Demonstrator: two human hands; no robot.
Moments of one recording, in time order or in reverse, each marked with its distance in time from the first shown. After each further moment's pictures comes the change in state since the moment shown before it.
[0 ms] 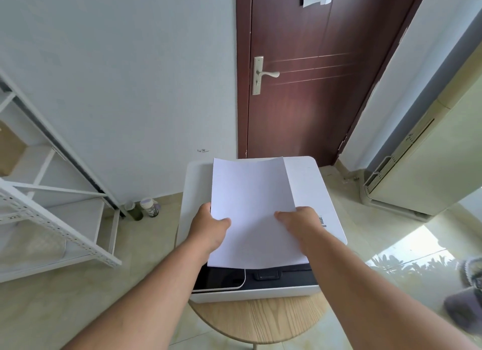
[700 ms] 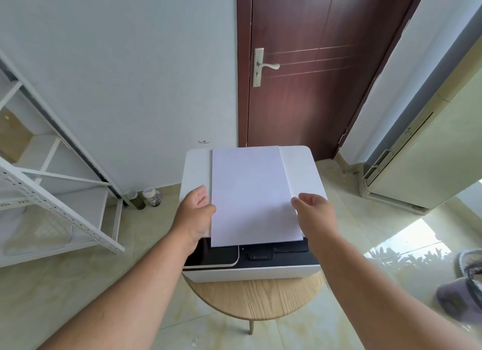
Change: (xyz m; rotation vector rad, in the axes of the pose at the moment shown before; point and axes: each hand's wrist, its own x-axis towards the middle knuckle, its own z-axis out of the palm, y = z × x) left_hand -0.022 -0.016 -0.012 -0.253 0.012 0.150; right_hand -0.028 0.033 -0.036 0.109 0.143 -0.223
